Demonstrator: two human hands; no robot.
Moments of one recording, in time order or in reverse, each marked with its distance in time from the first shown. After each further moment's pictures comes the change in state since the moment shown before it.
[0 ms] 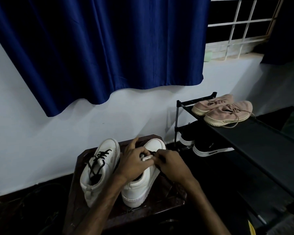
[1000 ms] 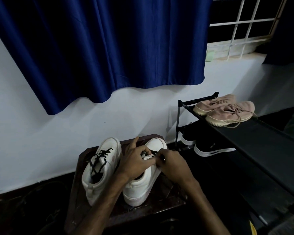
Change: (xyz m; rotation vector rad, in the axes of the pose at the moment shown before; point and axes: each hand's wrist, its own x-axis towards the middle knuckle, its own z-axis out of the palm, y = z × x) left_hand -0.004 0.008 -0.003 0.003 -0.005 -0.043; right_hand -0.003 -0.009 0.002 -0.104 0.021 0.085
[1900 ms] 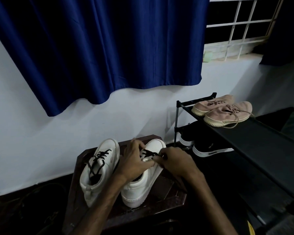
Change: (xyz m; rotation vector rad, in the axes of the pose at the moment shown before) left_hand -0.002 -0.001 0.001 -0.033 0.024 0.020; right_hand 0.008 0.003 -0.023 -0.194 -0.130 0.028
